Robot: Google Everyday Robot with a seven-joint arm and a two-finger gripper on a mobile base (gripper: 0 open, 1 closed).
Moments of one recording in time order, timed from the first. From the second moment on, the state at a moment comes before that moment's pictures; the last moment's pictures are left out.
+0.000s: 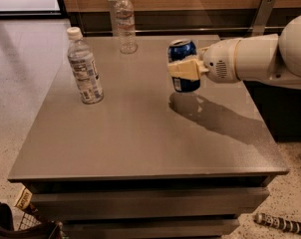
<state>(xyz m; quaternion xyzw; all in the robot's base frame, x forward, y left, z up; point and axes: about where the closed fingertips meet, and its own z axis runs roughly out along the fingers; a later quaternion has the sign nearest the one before) 0.583 -0.082 0.927 -0.35 0.76 0.26 0.48</state>
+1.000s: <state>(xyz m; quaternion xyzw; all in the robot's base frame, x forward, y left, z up) 0.592 -0.065 0.900 -0.43 0.67 0.32 0.52</state>
